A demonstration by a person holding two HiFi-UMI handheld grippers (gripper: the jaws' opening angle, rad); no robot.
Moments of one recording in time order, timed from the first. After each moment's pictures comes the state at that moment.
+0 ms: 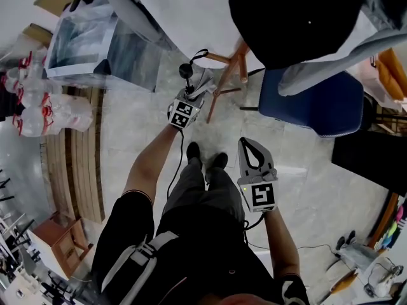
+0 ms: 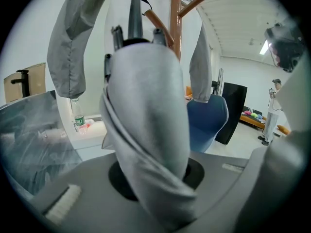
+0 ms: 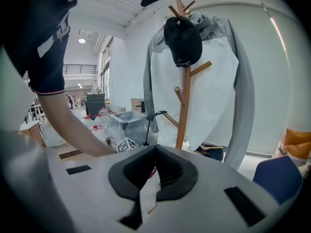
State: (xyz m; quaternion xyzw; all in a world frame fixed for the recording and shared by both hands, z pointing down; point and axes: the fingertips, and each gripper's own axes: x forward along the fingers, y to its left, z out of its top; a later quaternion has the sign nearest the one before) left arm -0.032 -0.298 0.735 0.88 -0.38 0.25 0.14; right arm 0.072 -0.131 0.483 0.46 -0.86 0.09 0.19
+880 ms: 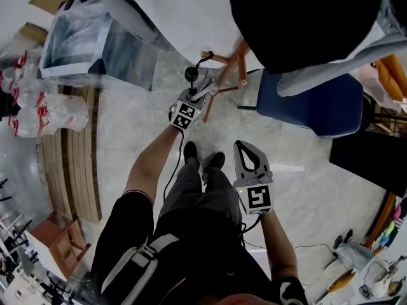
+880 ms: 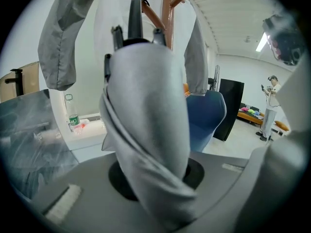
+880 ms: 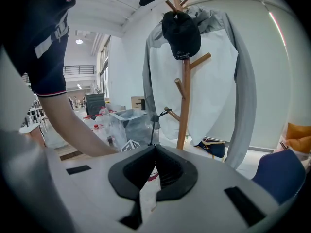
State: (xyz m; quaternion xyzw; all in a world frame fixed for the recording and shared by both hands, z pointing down) left arm -0.011 -0.294 0.758 0.89 -0.36 0.25 0.13; right arm 0.069 -0.129 0.500 0.46 -0.86 0.11 0.20
